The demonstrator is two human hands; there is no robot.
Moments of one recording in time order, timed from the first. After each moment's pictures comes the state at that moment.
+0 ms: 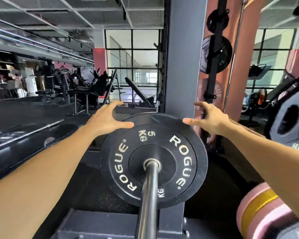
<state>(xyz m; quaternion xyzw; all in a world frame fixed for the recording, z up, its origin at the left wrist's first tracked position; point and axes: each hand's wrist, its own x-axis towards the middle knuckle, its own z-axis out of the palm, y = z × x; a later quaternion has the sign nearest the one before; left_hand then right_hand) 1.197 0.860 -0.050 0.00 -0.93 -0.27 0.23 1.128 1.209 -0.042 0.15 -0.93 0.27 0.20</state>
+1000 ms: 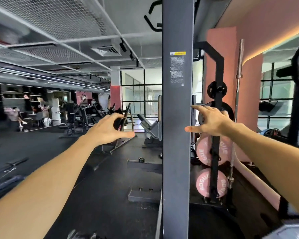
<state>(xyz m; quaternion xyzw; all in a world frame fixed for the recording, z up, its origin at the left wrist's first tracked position) 1.251 0.899 0.535 0.04 -0.95 -0.20 0.24 1.154 1.249 0.559 0.21 -0.94 0.11 0.26</state>
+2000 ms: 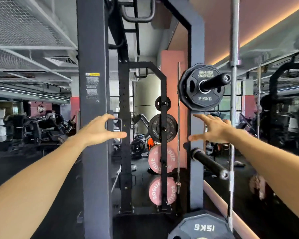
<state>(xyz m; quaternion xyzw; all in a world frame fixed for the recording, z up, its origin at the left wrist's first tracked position) 1.246 1.230 0.582 -0.06 -0.94 -0.24 0.24 1.199 1.622 0.583 0.09 -0.97 0.06 0.23</state>
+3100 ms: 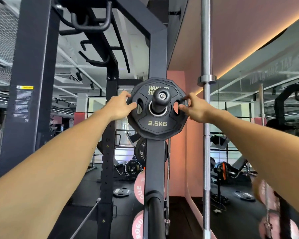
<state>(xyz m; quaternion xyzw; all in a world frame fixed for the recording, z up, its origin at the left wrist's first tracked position) 1.031 1.524 0.726 -0.07 -0.88 -0.27 0.38 1.015 1.806 0.728 0.20 -0.89 0.26 0.33</state>
